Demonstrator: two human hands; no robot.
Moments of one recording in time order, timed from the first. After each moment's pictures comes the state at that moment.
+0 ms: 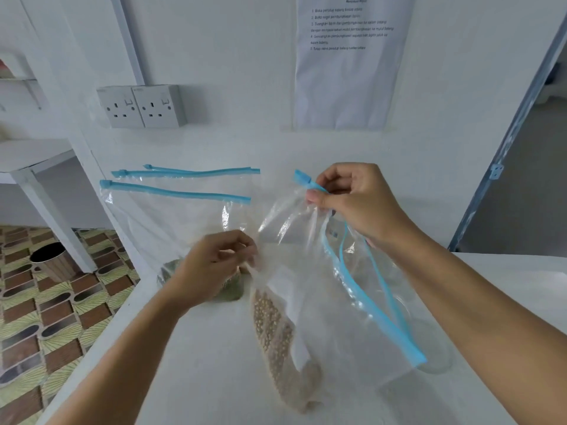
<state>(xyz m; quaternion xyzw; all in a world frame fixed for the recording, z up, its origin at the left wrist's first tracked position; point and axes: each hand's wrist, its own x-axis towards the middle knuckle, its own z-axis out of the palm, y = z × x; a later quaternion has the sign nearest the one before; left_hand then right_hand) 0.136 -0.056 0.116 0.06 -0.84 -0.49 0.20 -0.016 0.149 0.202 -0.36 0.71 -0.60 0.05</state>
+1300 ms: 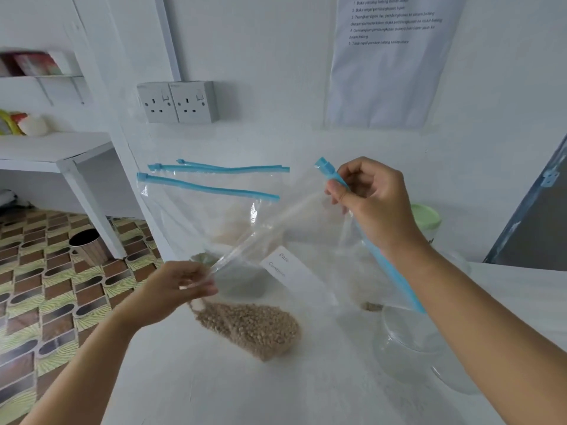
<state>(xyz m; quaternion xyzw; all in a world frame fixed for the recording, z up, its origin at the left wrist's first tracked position) 0.208 -0.148 0.070 0.09 -0.88 -0.45 0.15 -0.014 0.118 0.185 -0.39 0.63 -0.67 0.00</state>
